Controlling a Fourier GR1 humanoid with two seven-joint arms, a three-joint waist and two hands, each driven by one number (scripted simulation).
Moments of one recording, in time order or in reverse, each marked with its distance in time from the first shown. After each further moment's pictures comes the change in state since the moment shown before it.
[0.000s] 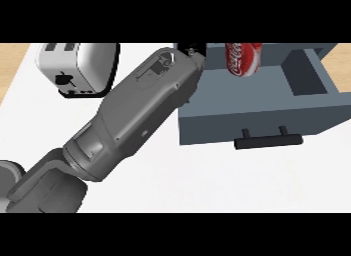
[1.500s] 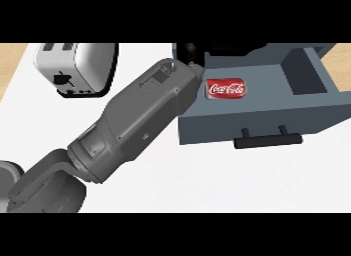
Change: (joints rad) left arm 0.013 0.000 -0.161 0.053 0.243 0.106 -0.183; right arm -0.094 -0.051 0.016 -0.060 0.183 0.062 -0.119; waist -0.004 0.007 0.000
